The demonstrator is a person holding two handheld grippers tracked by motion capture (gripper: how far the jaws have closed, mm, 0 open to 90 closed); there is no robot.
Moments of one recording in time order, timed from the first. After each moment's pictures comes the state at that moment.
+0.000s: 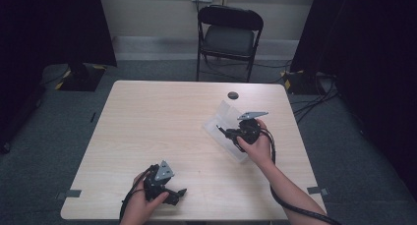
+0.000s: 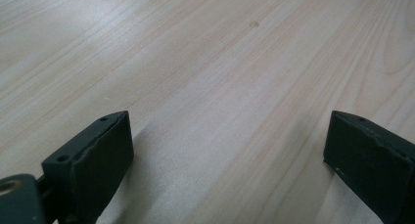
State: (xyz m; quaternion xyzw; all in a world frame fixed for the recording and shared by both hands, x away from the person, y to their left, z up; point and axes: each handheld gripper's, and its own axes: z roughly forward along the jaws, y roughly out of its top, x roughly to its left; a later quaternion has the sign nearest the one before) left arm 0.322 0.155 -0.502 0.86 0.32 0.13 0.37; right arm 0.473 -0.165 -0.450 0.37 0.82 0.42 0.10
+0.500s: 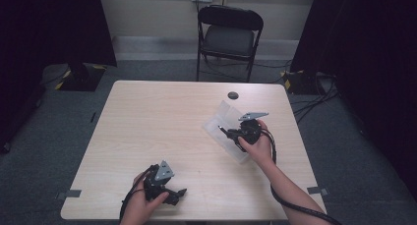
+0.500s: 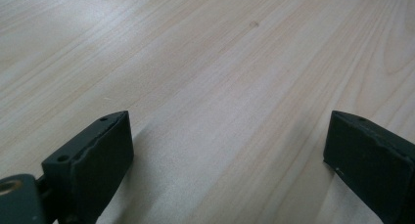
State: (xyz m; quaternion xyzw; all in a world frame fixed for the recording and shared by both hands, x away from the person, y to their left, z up) left arm 0.322 0.155 -0.502 0.86 0.32 0.13 0.37; right arm 0.480 -0.171 -0.461 0.37 0.82 0.42 0.10
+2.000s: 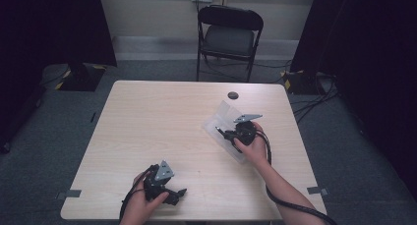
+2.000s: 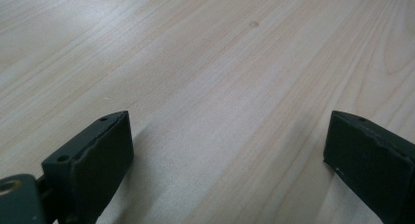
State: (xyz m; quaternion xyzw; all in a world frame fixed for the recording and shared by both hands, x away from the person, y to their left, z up) left arm 0.322 0.155 -0.502 0.86 0.32 0.13 0.37; right arm 0.487 -0.160 -0.479 0.37 0.83 0.41 0.12
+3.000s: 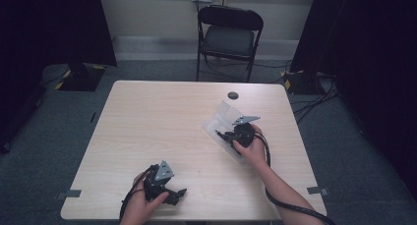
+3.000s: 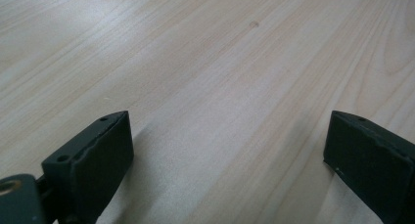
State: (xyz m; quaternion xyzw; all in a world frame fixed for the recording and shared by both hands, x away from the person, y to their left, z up) left arm 0.322 0.155 -0.502 0.86 0.32 0.13 0.37; right arm 0.485 -0.157 -0.486 0.36 0.83 0.40 0.13
